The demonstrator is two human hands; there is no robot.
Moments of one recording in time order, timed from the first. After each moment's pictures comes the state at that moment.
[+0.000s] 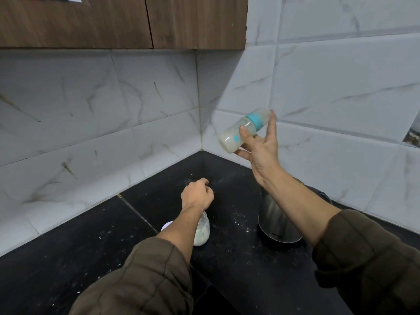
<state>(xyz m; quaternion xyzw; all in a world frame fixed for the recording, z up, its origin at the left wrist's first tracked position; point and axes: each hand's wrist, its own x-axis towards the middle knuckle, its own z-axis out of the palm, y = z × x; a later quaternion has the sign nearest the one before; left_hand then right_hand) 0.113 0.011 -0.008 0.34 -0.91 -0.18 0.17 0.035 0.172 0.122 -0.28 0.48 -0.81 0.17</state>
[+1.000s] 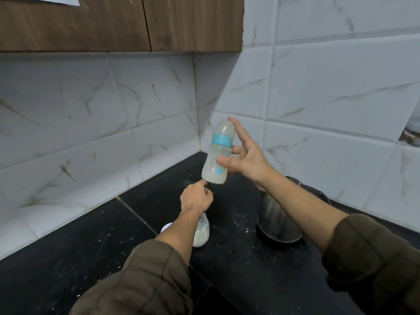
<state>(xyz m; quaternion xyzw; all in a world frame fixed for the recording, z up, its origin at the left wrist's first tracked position) 0.116 0.011 -0.009 0.34 -0.91 -0.18 0.16 0.053 0.182 0.120 -0.43 0.58 -0.66 0.22</state>
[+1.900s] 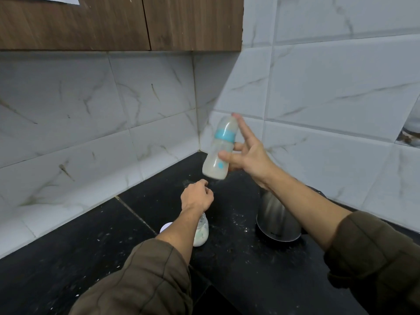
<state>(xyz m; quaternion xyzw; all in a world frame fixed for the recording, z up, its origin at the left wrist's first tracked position) 0.115 0.014 -0.010 0.34 -0.91 -0.19 0.16 0.052 0.185 0.127 -0.42 0.57 -0.67 0.21</state>
